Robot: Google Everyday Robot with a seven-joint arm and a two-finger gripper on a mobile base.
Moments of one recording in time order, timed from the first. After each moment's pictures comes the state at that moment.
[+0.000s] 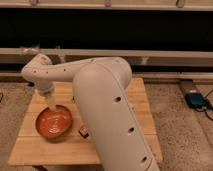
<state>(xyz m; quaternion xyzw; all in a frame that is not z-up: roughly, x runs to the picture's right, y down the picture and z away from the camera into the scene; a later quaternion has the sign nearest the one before) -0.314 0.057 0.811 -0.27 -0.12 -0.18 0.94</state>
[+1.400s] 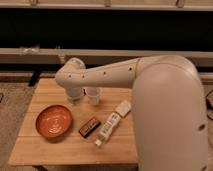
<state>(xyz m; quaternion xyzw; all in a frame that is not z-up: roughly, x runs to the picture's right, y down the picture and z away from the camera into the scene) -0.129 0.097 0.754 -0.30 -0.07 -0.10 0.95</state>
